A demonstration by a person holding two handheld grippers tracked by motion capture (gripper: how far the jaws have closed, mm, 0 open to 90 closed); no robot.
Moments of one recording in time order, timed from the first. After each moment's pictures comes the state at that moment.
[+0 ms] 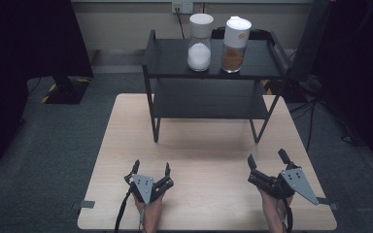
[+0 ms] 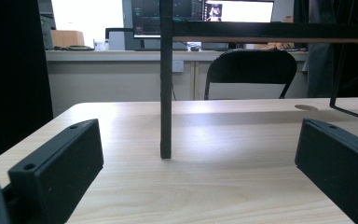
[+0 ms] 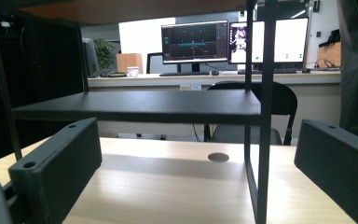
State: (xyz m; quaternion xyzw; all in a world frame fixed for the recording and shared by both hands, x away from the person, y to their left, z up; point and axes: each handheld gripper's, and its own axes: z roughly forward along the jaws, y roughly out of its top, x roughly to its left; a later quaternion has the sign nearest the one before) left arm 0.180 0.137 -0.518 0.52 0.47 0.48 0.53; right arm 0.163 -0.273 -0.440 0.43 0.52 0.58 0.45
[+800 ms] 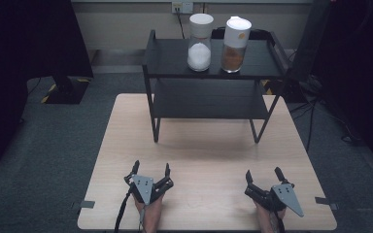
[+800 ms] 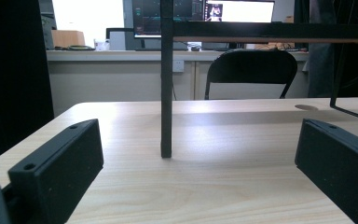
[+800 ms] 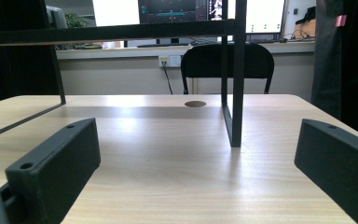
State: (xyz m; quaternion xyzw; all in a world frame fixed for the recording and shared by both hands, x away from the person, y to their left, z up) left arm 0.178 0.136 -0.518 0.52 0.47 0.48 0.53; right arm 0.156 -0.268 -0.509 0.47 0.53 0.53 0.46
